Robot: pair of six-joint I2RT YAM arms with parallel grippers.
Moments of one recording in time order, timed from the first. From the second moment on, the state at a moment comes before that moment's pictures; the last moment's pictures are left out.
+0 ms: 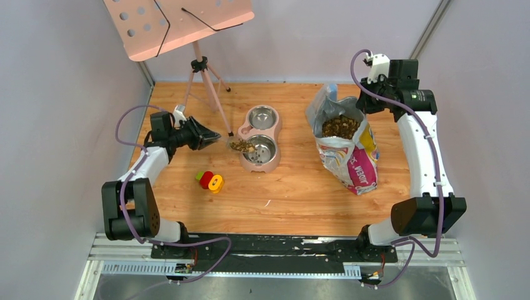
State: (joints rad) left arm 0.12 1.41 0.81 -0.04 0.82 -0.80; right arm 0.00 1.48 1.70 -0.92 -0.26 -0.18
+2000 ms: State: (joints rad) left arm -0.51 1.40 1.59 -0.23 0.75 -0.19; right arm 0.00 1.36 1.56 -0.81 -0.31 -0.11
